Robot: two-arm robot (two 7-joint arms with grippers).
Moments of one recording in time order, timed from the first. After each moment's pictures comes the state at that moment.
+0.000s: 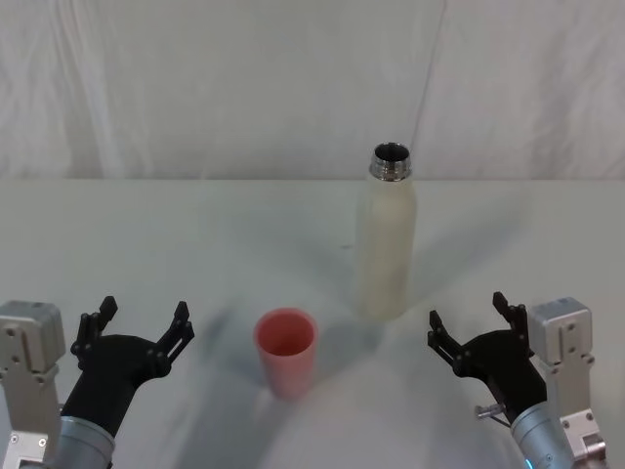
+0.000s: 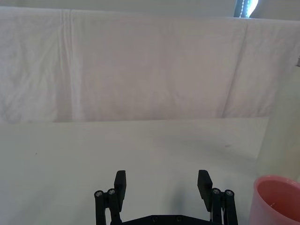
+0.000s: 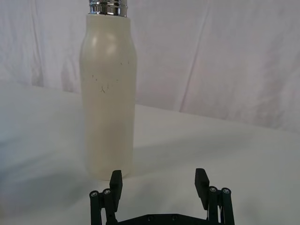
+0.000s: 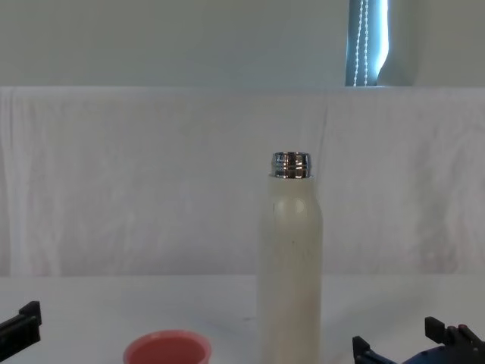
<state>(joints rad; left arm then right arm) 0.27 0.24 0.04 -1.85 -0.25 -0.02 -0.02 -0.02 0.05 -0.22 -1.50 -0.04 -0.13 0.11</state>
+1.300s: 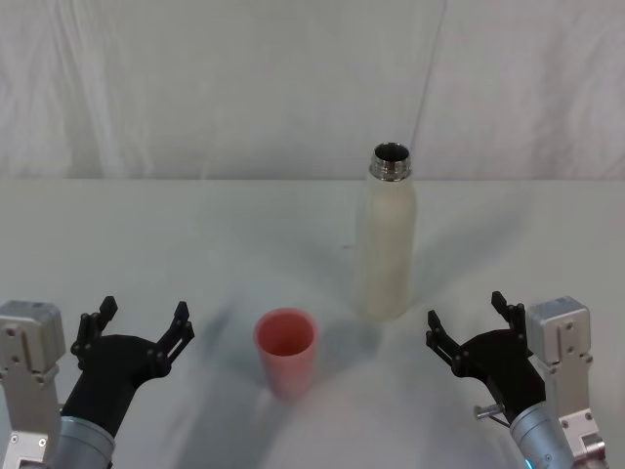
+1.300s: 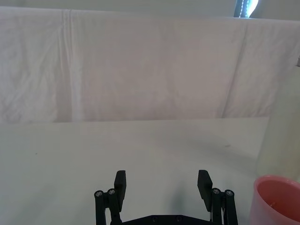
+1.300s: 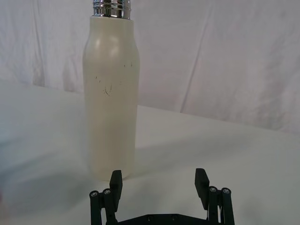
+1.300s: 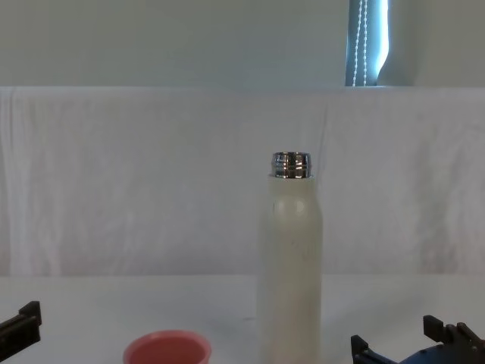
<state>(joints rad) 0.27 0.24 0.04 -1.85 -0.25 -0.02 -0.02 -0.02 0.06 -0.22 -1.52 -0.04 -0.12 0.11</state>
